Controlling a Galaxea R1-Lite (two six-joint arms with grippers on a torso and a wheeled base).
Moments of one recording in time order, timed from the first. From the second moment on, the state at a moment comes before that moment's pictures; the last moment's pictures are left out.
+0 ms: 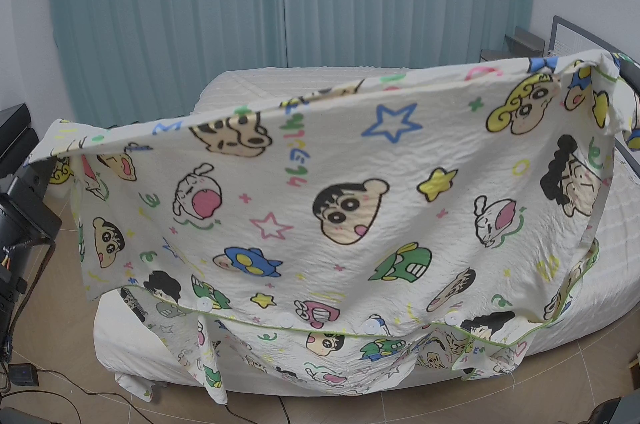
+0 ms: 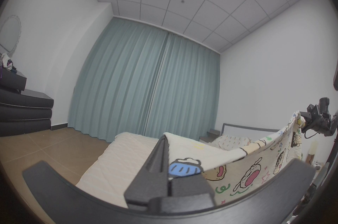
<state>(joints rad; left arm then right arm) -0.57 1.04 -0.32 -1.06 0.40 -0.07 0.63 0.97 -0.68 -0.60 0.12 0.51</state>
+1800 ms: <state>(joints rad) -0.40 1.86 -0.77 -0.99 0.40 -0.25 0.28 1.73 -0.69 -1.02 0.11 0.44</state>
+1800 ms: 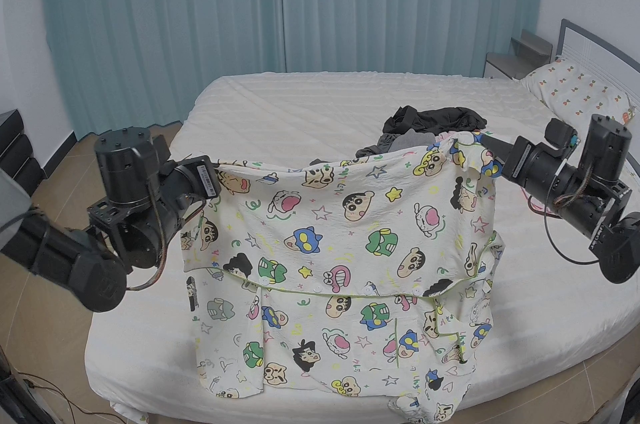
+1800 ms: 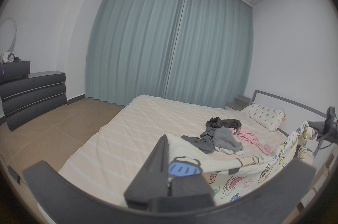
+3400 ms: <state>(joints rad) -0.25 2.82 -1.62 -0.98 0.53 -0.20 0.26 2.59 -1.28 -1.02 0.02 0.77</state>
